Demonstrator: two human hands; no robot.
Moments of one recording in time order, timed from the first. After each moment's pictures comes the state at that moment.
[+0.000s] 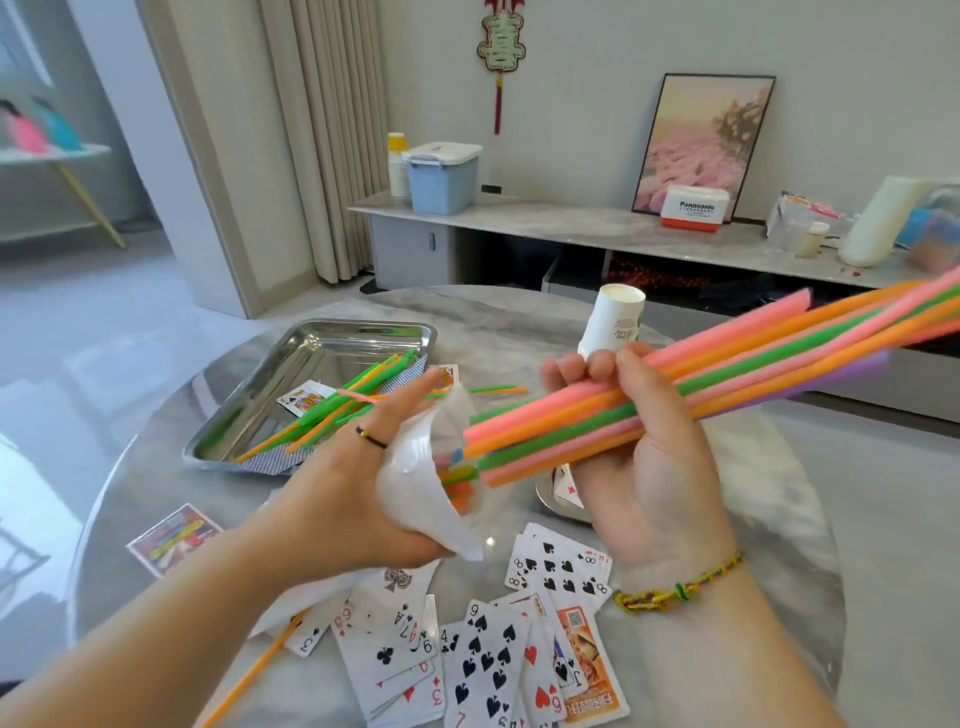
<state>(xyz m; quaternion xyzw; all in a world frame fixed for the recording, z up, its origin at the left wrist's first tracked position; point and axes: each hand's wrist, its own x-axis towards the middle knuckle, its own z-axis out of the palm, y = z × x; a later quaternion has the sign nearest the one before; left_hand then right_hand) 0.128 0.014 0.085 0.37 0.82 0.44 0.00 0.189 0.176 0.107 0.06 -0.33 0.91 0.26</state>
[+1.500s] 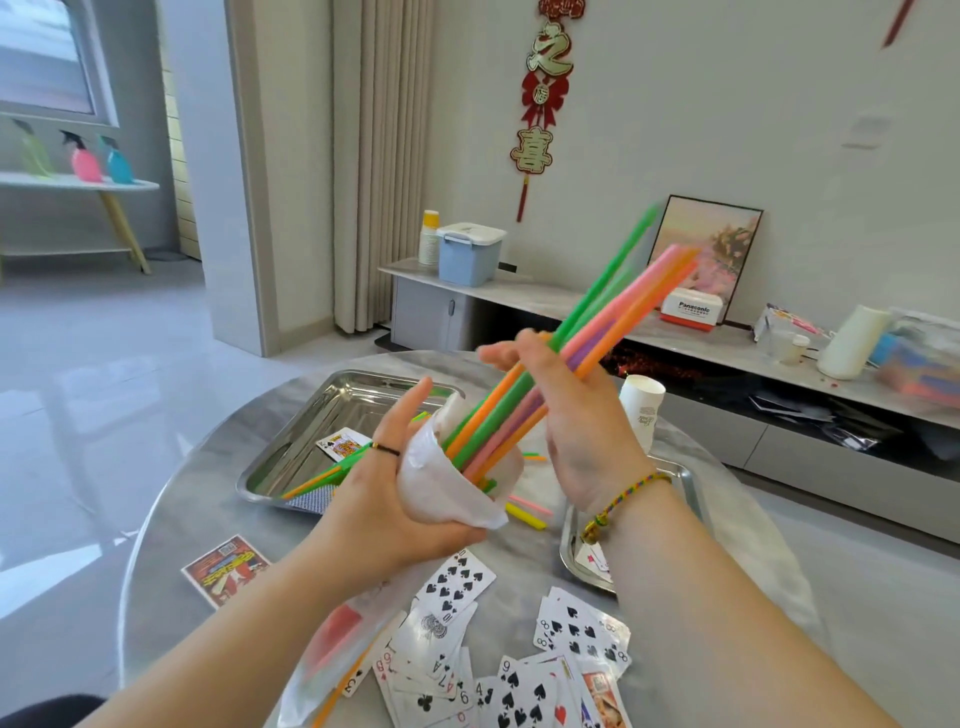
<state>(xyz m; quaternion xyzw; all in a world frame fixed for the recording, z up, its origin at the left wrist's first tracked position) 0.122 -0.030 0.097 0.32 0.74 0.59 -0.06 0.141 0.115 0.165 0.08 -0.68 0.70 0.20</state>
